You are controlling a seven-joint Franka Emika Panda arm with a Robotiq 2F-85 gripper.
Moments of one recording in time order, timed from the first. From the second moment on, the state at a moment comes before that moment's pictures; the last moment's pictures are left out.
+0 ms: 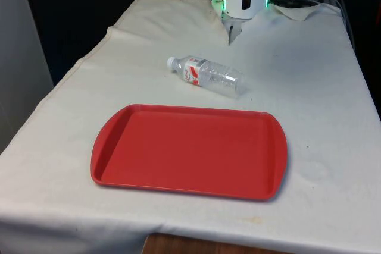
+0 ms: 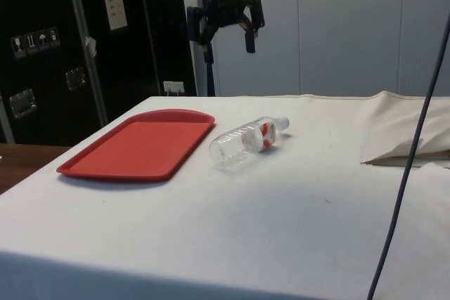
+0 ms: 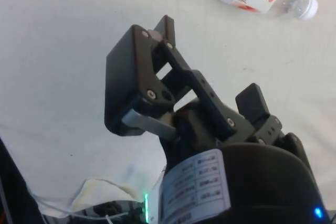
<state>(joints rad) 0.19 -0.10 -0.21 -2.34 -0.08 2.24 0.74</state>
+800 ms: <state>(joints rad) 0.18 -0.04 -0.22 -2.36 -0.09 2.28 0.87</state>
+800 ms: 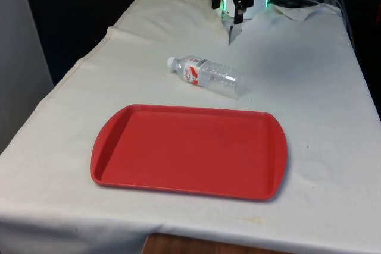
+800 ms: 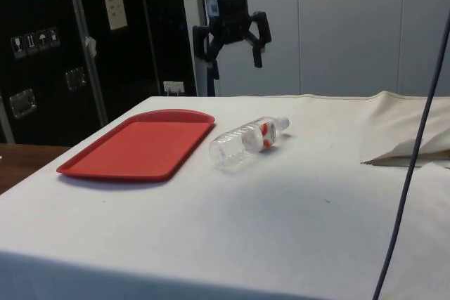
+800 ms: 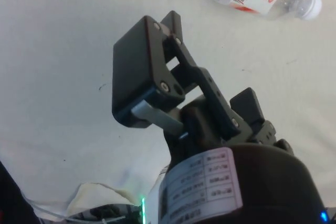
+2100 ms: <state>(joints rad) 0.18 -0.03 -0.22 -2.42 -0.09 2.41 0.96</state>
